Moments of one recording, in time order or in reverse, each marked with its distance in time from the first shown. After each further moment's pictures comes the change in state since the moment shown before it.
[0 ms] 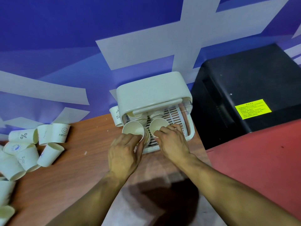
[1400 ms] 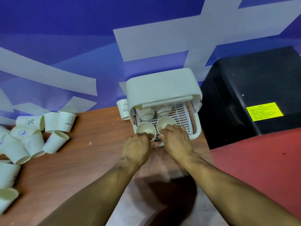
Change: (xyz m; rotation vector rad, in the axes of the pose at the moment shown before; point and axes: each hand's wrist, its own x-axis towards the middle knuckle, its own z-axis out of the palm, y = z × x) left_hand 0.011 0.006 0.015 0.152 -0.592 -0.184; right_hand -0.002 -0.006 0.014 -0.006 -0.023 0.006
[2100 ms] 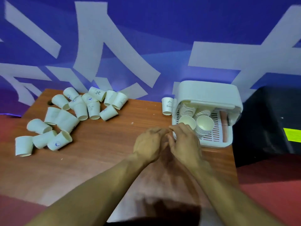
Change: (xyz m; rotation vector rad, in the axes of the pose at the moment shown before) left_hand -0.138 -0.046 -0.033 -0.204 0.262 -0.093; right_hand -0.058 -0.126 -0.050 0.238 0.173 -0.236
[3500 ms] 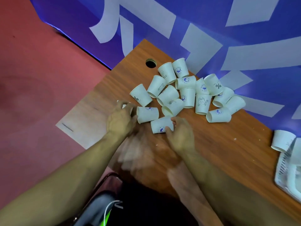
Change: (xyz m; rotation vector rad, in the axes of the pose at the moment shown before) left_hand -0.196 -0.529 -0.104 -0.233 0.206 -0.844; right_hand 0.096 -0.393 0.322 0.036 -0.546 0.124
